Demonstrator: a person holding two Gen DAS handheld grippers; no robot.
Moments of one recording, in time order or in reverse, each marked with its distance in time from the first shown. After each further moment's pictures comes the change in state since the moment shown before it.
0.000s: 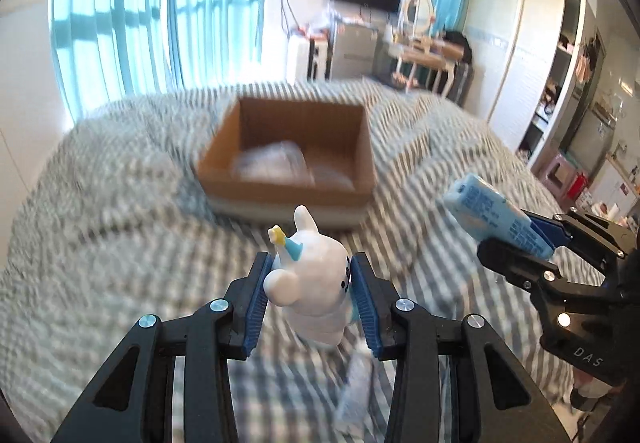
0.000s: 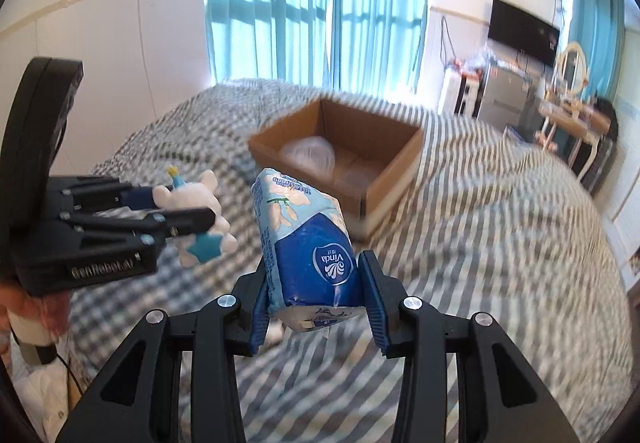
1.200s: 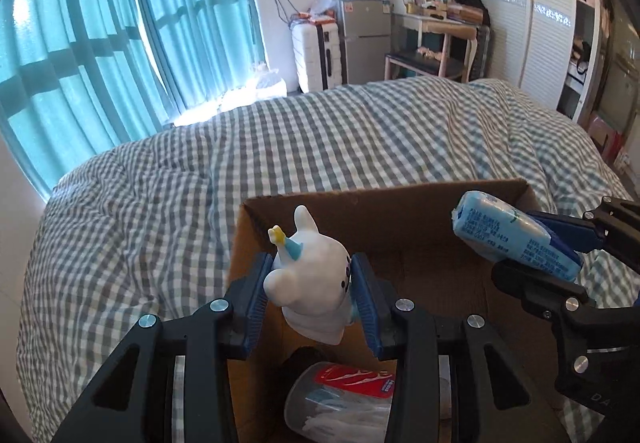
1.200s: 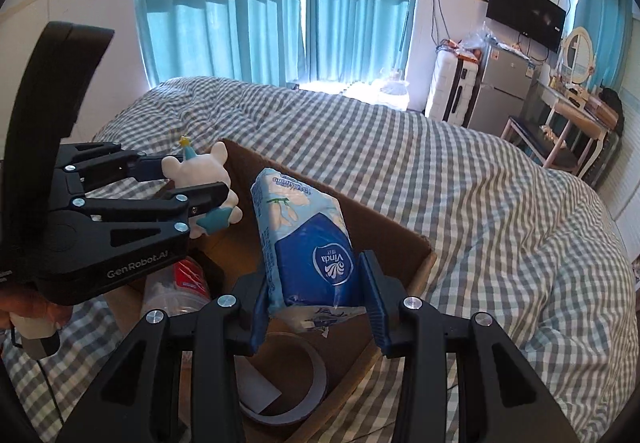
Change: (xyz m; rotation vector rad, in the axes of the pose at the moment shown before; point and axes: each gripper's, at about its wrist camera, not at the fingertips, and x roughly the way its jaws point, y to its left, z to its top) left arm 0.238 0.051 0.147 0.163 0.081 0.100; right arm 0.251 -0.085 0.112 0.070 0.134 -0.010
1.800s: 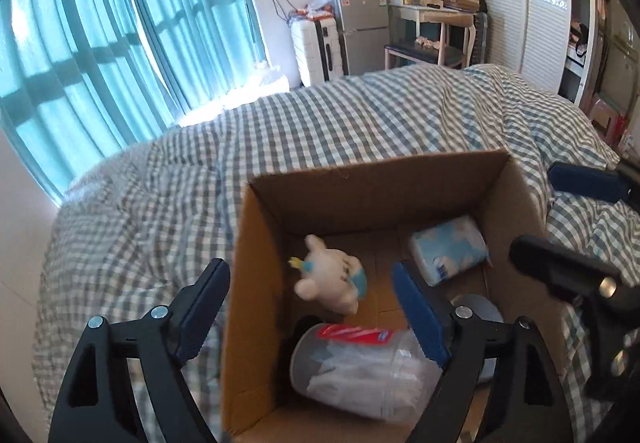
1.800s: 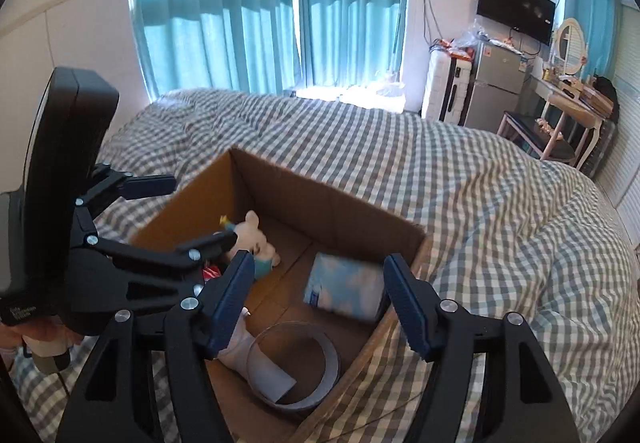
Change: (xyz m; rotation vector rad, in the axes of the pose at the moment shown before) left arm -0.035 -0.011 -0.008 0.050 0.006 0.054; right arm -0.040 0.004 0.001 0.044 -0.048 -0.031
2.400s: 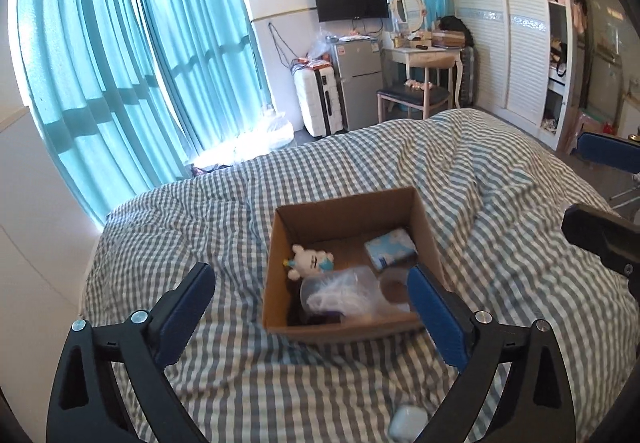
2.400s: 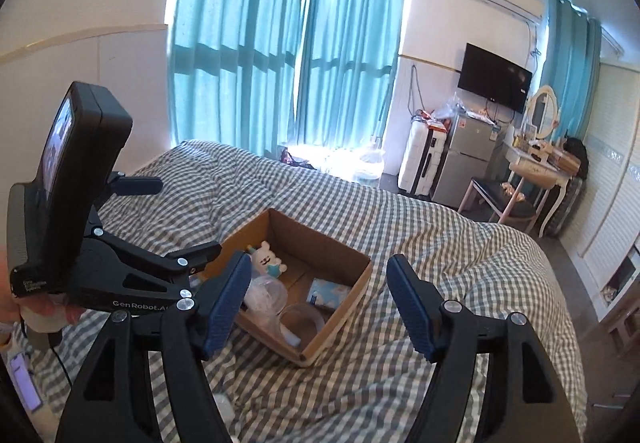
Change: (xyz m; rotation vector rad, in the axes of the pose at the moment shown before) left arm -0.185 -0.008 -0.035 0.008 -0.152 0.012; right arm -0.213 0.052 -0.022 -0.125 -0.189 -0.058
